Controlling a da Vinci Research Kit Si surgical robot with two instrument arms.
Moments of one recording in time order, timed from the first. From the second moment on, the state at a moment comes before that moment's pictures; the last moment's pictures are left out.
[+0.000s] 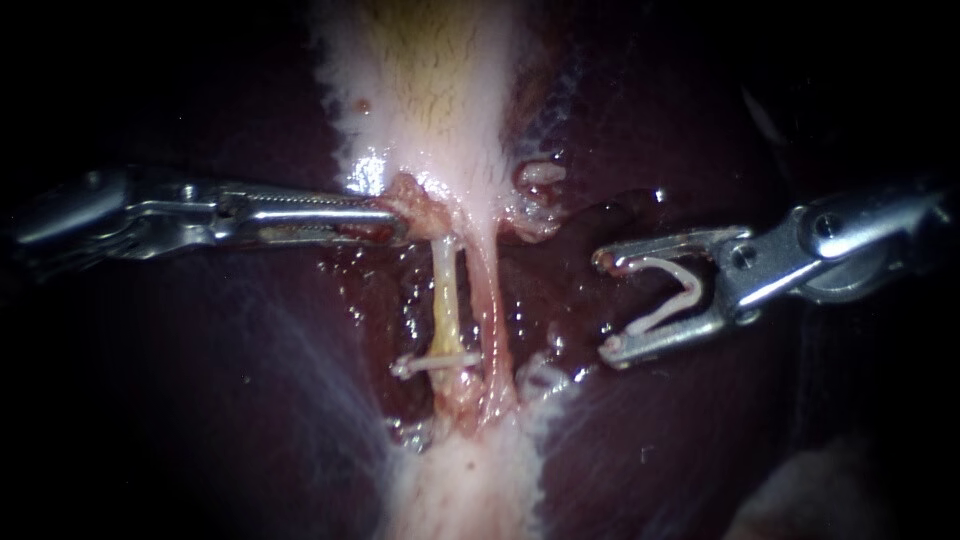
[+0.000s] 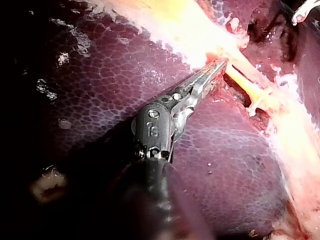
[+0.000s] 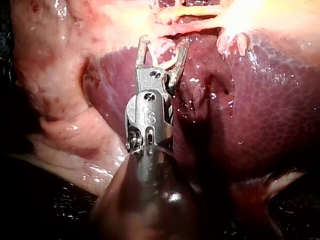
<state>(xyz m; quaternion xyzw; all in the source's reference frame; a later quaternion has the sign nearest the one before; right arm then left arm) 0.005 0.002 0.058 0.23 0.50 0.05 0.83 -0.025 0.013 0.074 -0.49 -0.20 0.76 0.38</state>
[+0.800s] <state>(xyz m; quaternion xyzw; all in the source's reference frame) 0.005 0.002 0.058 0.23 0.50 0.05 0.83 -0.020 0.015 0.062 -0.52 -0.19 0.74 0.38</state>
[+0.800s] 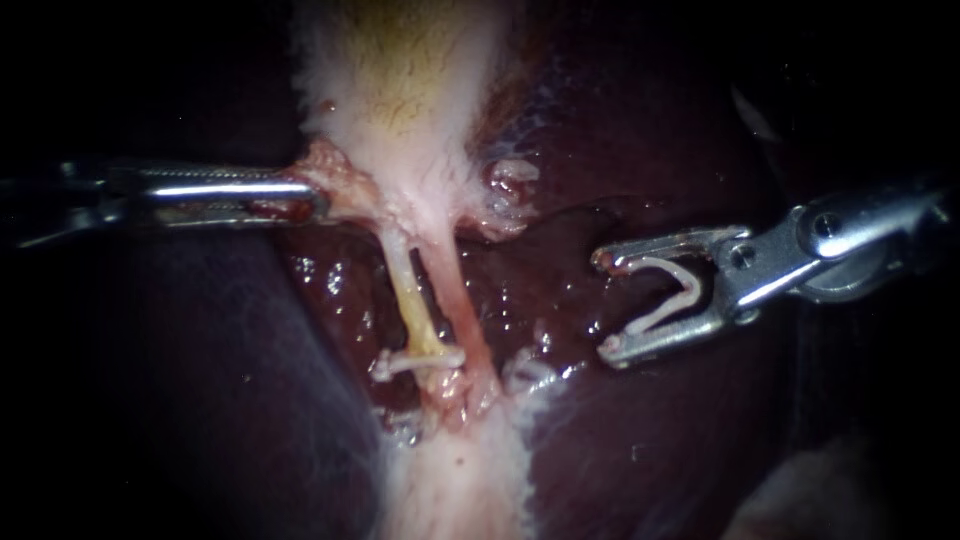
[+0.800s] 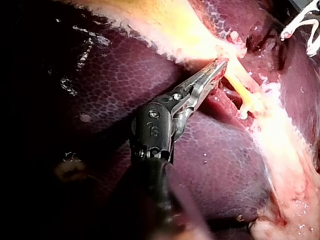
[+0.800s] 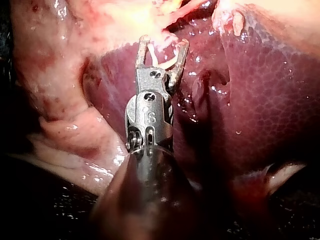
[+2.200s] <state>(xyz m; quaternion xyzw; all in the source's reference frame) 0.018 -0.003 0.067 0.28 0.48 0.09 0.82 -0.020 0.015 0.062 -0.52 -0.19 0.74 0.38</state>
